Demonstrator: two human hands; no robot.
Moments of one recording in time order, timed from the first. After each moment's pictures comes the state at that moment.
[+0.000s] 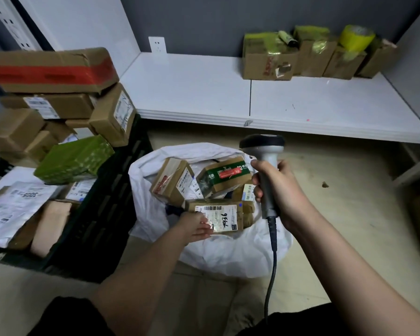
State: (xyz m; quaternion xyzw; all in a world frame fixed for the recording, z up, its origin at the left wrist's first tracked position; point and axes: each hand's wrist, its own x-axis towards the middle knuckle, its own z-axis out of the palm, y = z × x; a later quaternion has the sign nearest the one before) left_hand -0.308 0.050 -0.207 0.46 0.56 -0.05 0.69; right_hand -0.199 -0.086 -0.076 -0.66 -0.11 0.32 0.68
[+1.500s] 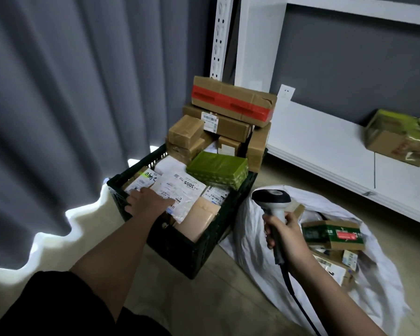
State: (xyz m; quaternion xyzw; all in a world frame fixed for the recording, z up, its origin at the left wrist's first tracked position) left_hand -0.639 0.297 -0.139 0.59 0.77 0.04 0.25; right_hand -0.414 0.089 -0.087 -0.66 -0.22 0.41 0.59
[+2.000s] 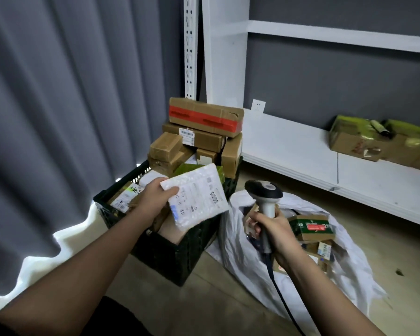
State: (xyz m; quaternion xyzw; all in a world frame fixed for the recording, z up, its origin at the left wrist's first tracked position) left_hand -0.603 0.226 -0.049 0.62 0.50 0.33 0.51; right_hand -0.396 0.044 -0.052 -0.63 -0.21 0.41 0.63
